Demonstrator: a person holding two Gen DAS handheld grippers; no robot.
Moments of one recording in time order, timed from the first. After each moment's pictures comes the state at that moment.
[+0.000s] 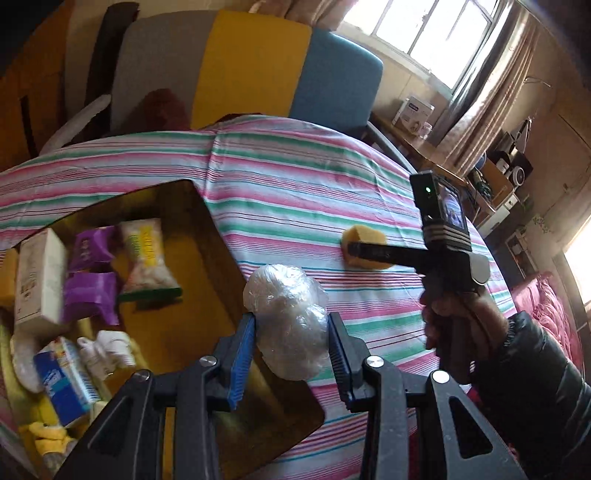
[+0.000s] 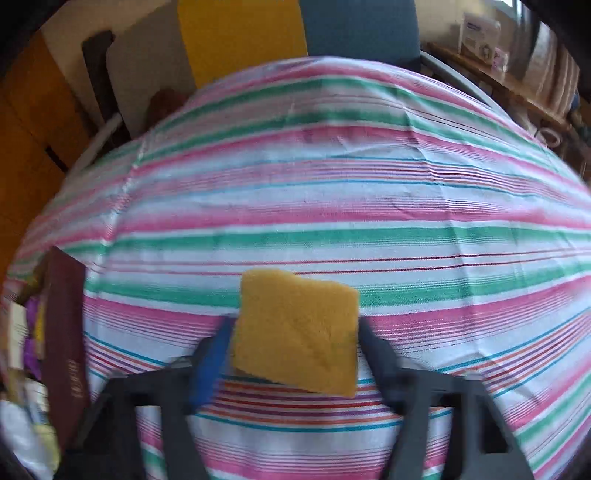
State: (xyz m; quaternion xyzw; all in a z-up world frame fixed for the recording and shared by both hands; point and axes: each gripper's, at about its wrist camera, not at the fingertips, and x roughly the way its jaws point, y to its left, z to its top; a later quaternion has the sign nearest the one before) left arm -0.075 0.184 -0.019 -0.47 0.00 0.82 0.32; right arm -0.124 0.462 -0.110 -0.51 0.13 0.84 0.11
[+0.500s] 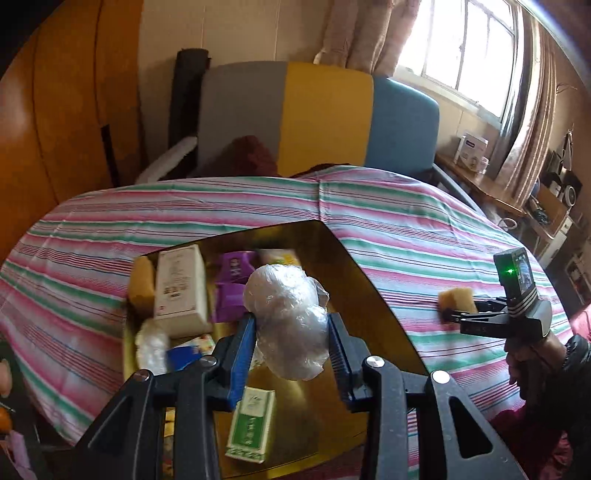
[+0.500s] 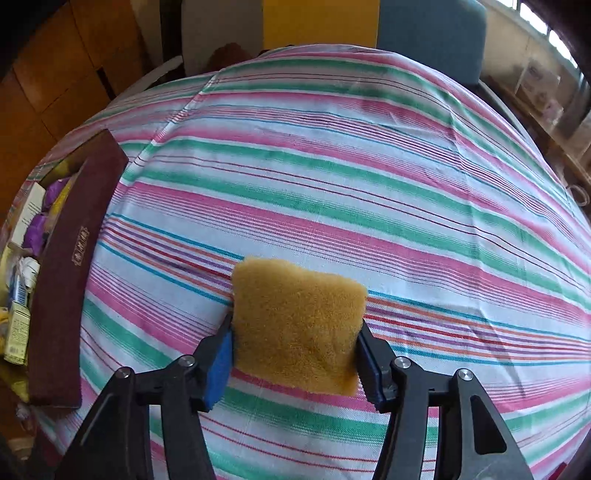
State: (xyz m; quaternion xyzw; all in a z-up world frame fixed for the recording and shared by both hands) left arm -0.057 0.089 0.004 -0.39 0.03 0.90 0.19; right arm -0.071 0.434 -0.123 -0.53 0.02 0.85 0.02
